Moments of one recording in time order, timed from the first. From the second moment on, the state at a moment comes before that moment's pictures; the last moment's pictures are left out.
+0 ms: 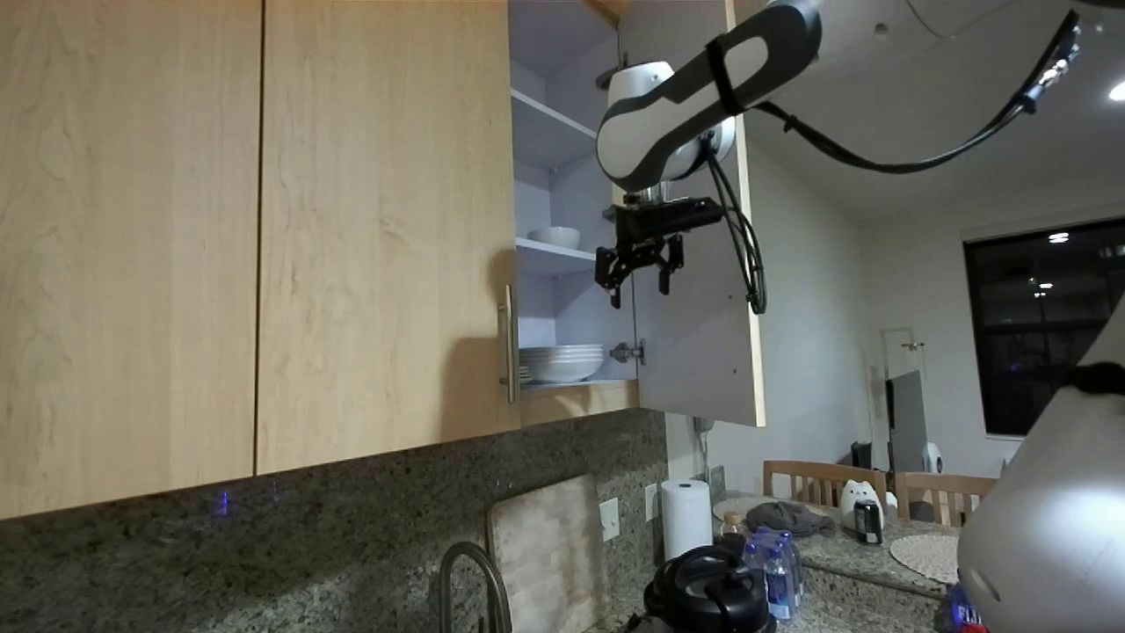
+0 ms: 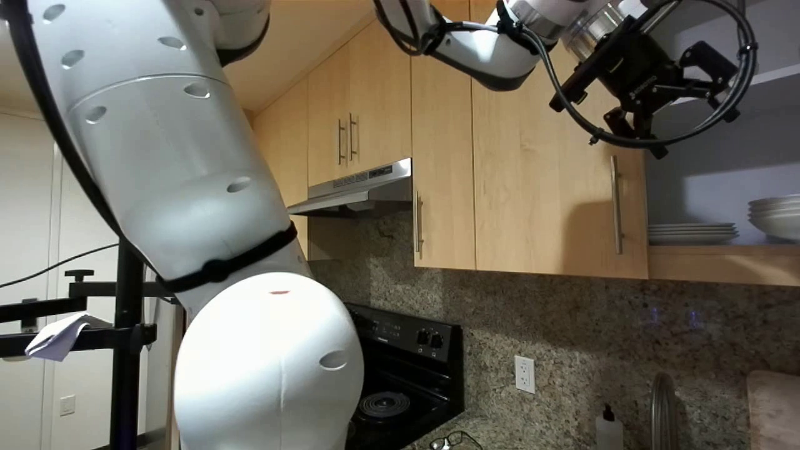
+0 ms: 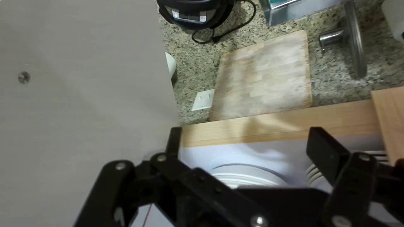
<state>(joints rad) -0.26 -0.42 0.02 -2.02 -0.37 2.09 0.27</state>
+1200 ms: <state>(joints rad) -0.29 -0.32 -0.09 -1.89 -0.55 1.94 0.60</state>
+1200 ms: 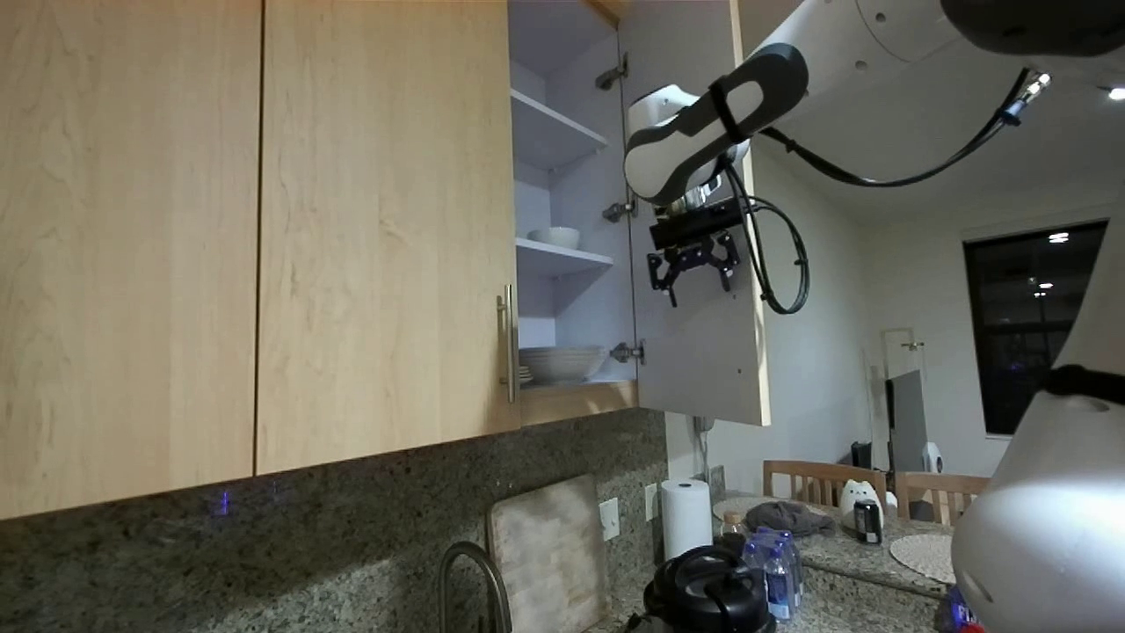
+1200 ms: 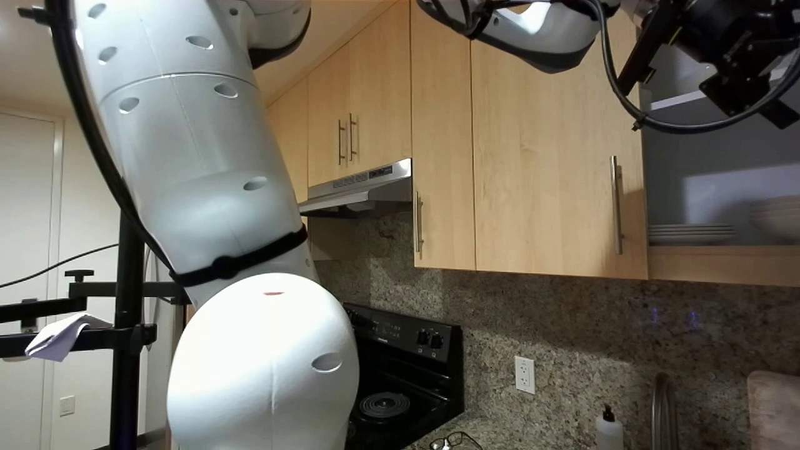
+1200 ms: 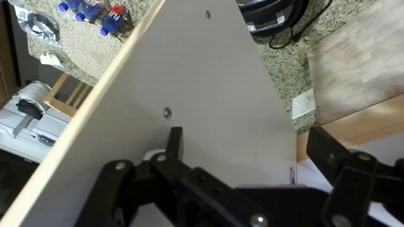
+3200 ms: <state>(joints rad) -0.28 -0.39 -0.45 -2.13 -0.07 2.52 -0.16</state>
